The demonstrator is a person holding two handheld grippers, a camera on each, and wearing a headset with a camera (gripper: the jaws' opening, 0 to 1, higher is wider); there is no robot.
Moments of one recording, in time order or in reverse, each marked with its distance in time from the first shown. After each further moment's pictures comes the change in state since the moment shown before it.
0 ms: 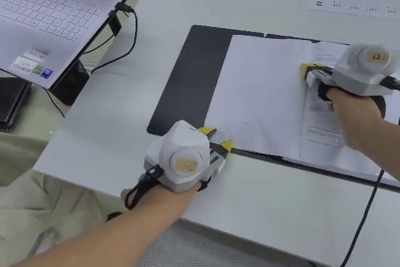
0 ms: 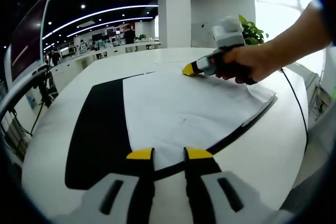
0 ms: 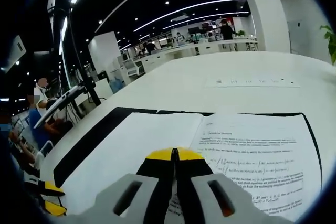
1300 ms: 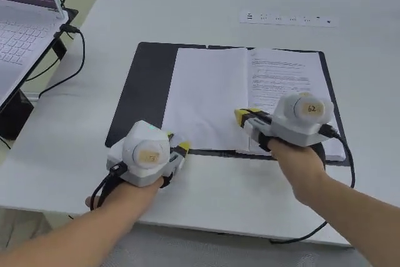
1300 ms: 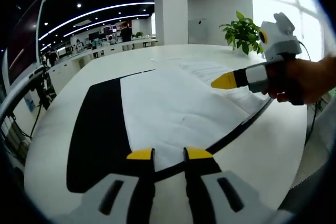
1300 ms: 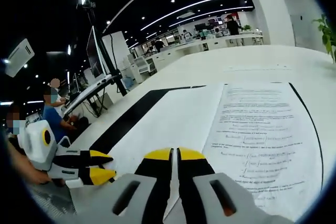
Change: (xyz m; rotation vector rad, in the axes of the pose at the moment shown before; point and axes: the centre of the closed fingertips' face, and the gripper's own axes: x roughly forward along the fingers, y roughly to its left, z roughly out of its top) left arm -0.002 0.000 0.002 0.024 0.023 -0.015; right arm -0.090 0.060 -0.058 0.038 0.023 0.080
